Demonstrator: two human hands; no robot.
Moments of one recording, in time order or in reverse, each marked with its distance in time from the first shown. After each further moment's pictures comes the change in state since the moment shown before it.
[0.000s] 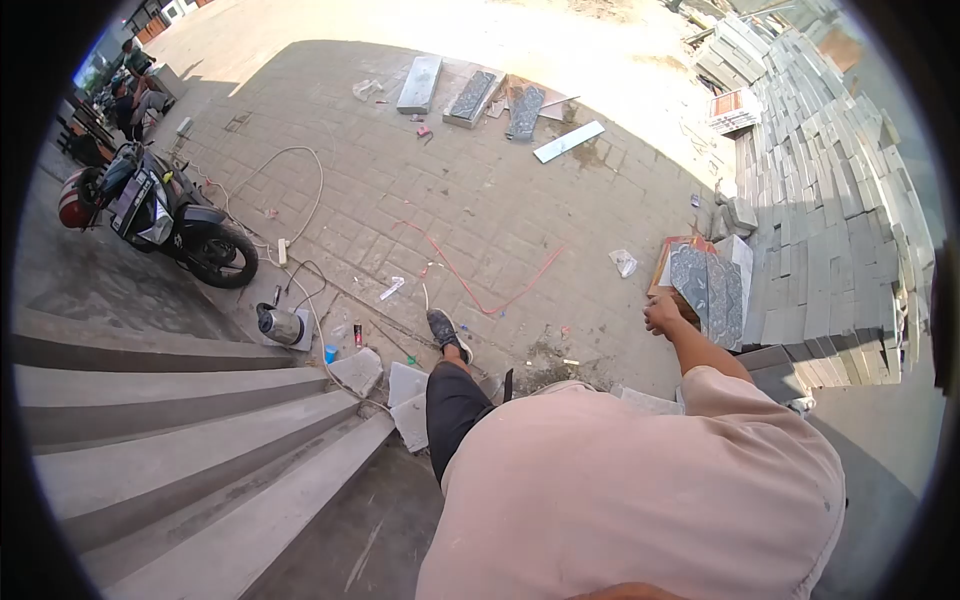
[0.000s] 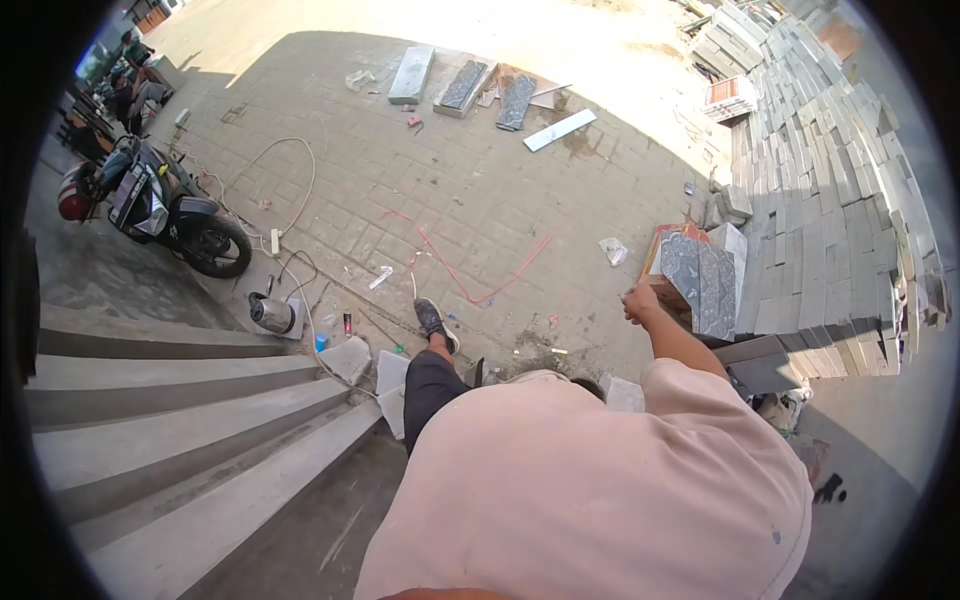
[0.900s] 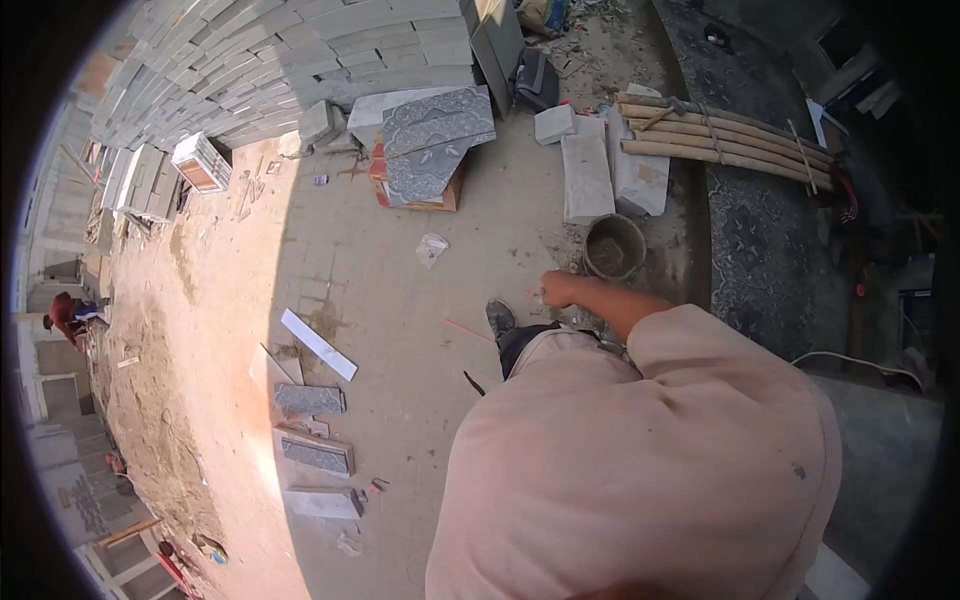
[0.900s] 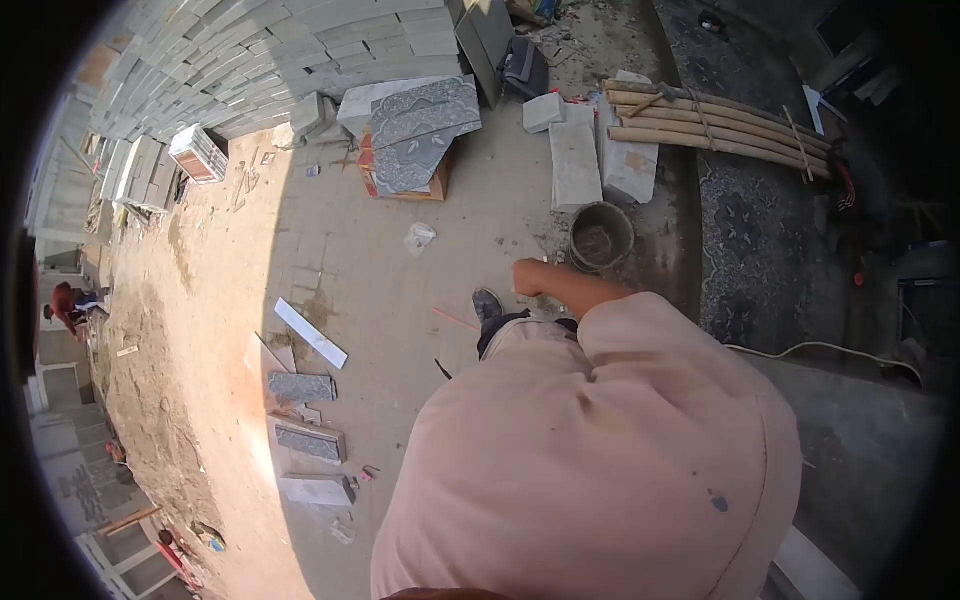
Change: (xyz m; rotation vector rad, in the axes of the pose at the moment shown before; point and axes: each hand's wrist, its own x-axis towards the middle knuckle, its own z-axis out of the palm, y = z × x) left_hand -0.171 -0.194 0.867 2.298 -0.749 0.776; right_hand 0.054 0.025 0.105 0.151 0.463 0.196
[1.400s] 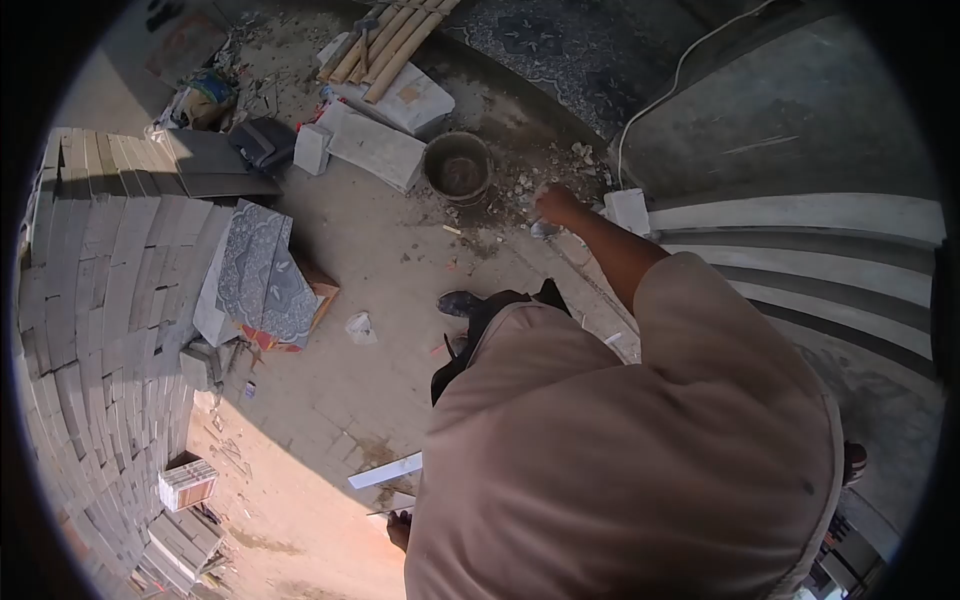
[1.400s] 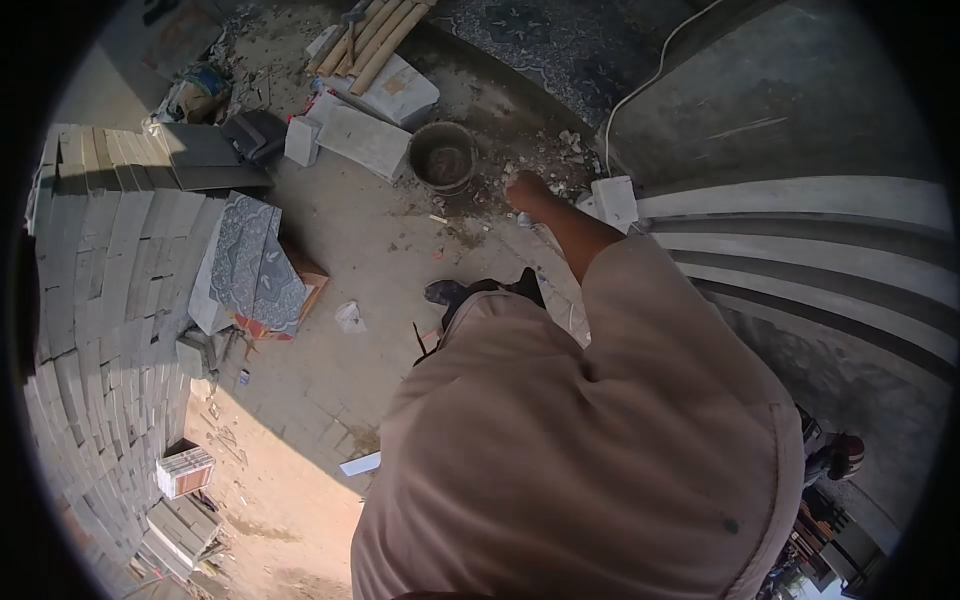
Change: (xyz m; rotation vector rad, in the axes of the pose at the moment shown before) left_hand 0.128 0.503 0.270 0.810 -0.391 0.522; right_hand -0.189 0.041 0.096 1.127 0.861 1.157
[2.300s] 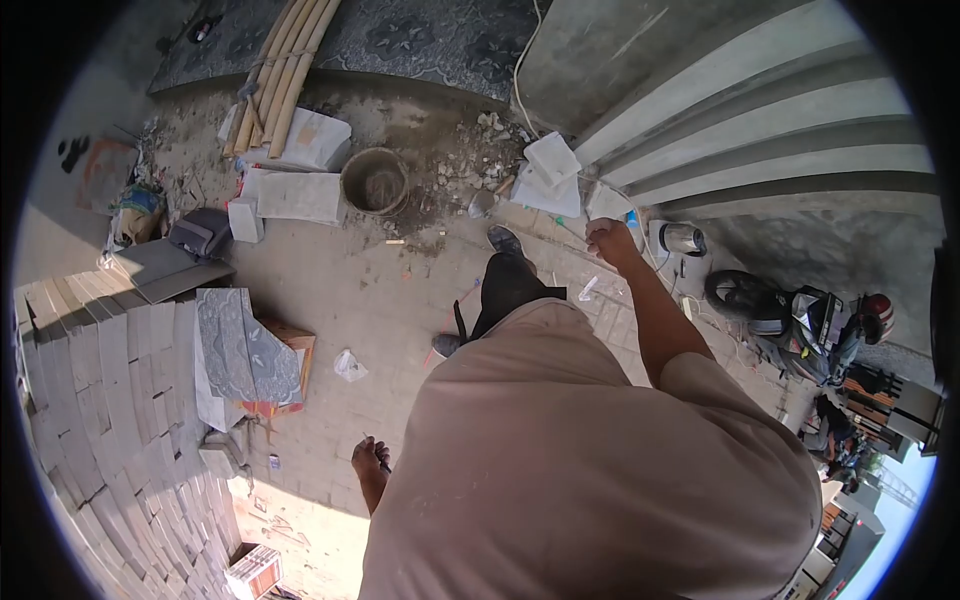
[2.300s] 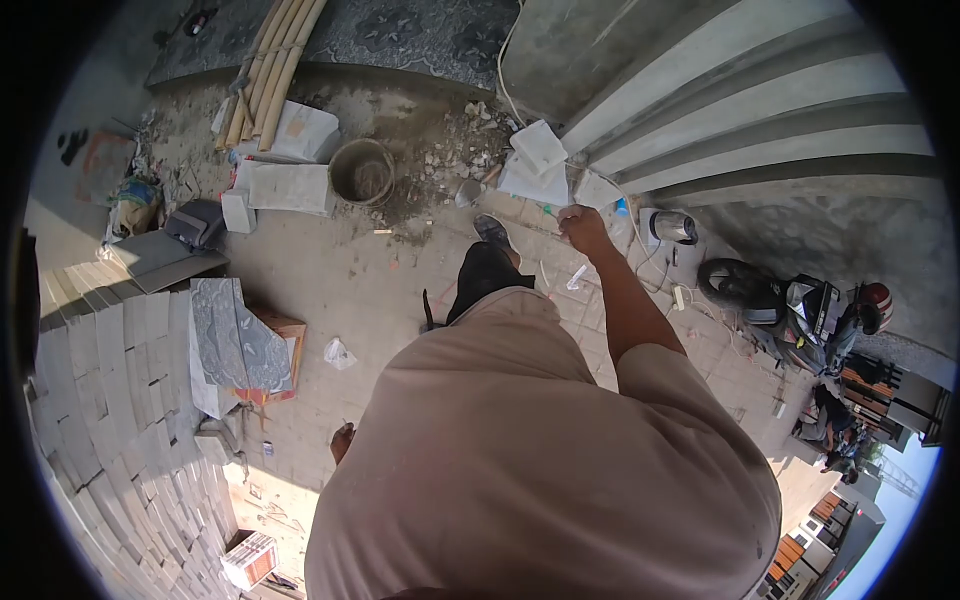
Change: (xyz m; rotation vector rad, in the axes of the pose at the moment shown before) left_hand 0.000 0.157 0.209 0.662 -0.638 0.262; right_hand -0.318 0.112 -0.036 0.654 0.489 0.410
